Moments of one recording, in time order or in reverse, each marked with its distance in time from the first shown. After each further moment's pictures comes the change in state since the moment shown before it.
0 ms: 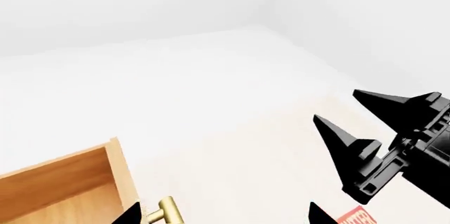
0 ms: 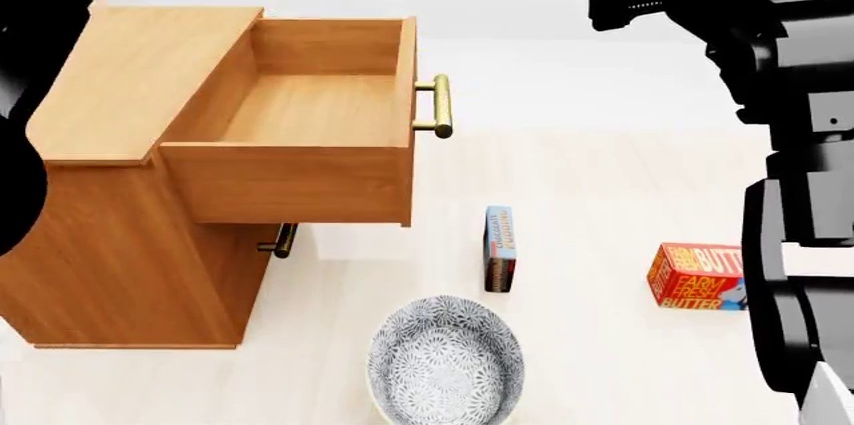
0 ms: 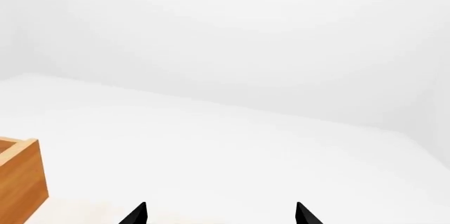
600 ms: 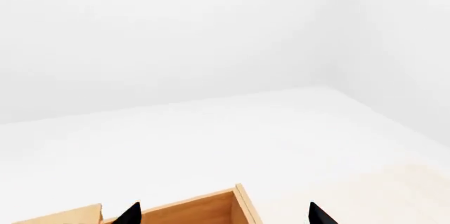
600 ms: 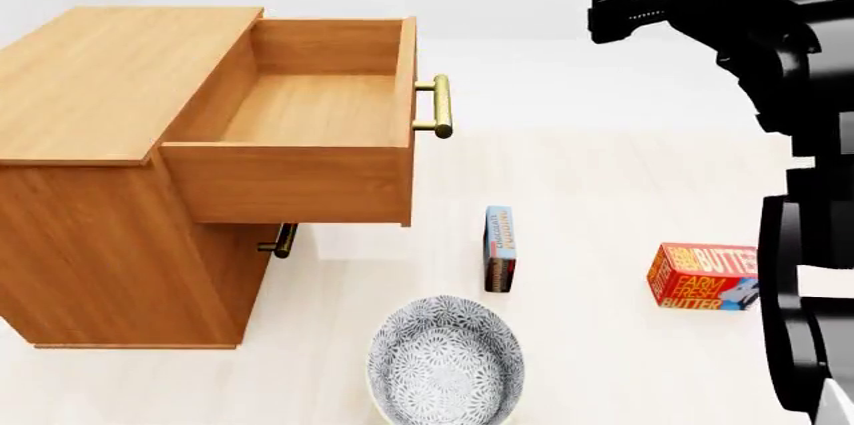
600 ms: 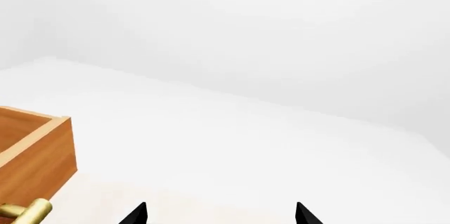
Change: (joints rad) left arm -0.098 -0.304 0.450 0.256 -0.256 0.382 -0.019; right arm -0.057 0.046 -0.017 -0.260 0.043 0.219 -0.031
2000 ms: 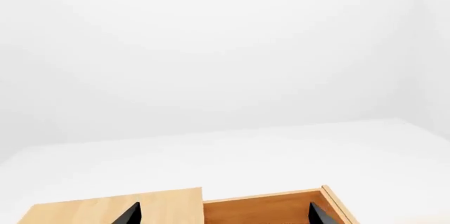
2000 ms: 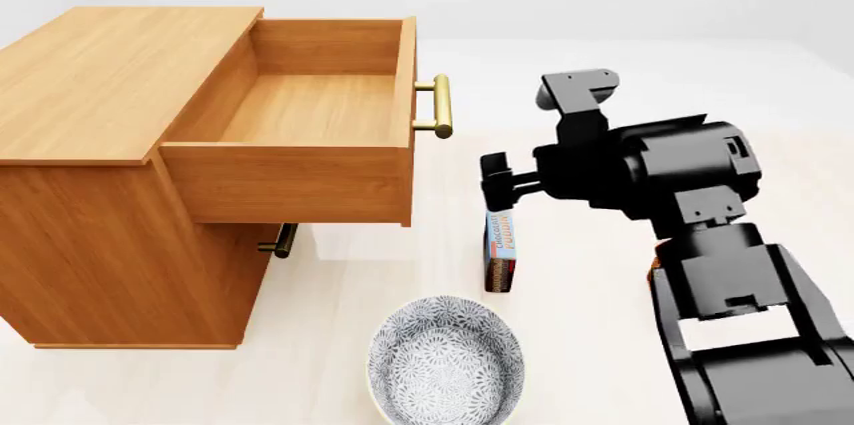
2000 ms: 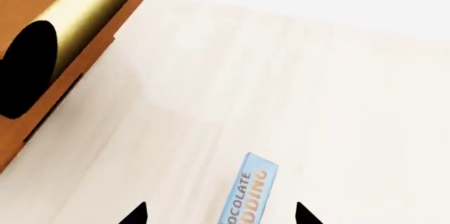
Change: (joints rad) left arm -0.045 -0.460 -0.053 0.606 0.234 0.303 -0.332; right arm -0.186 -0.154 -0.080 0.216 0.119 0.164 -0.102
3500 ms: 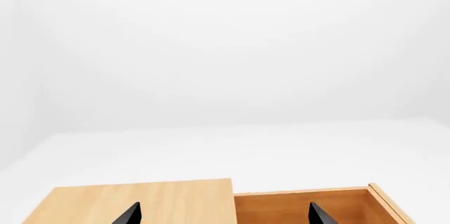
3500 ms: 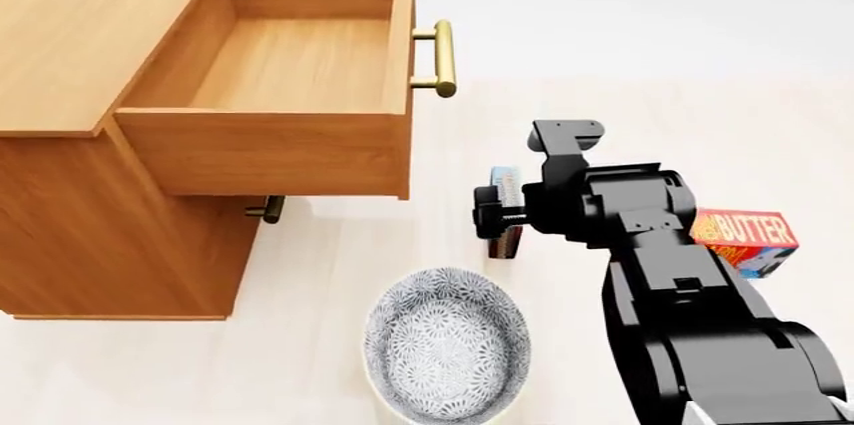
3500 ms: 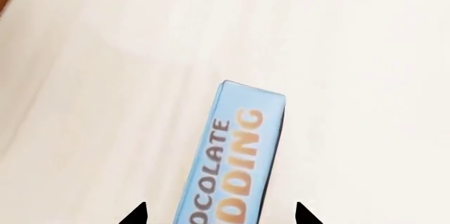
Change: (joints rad) left arm 0.014 -0.099 -0.149 0.045 0.134 -0.011 -0.077; right arm 0.057 -0.132 0.253 0.573 -0.297 -0.372 -0.040
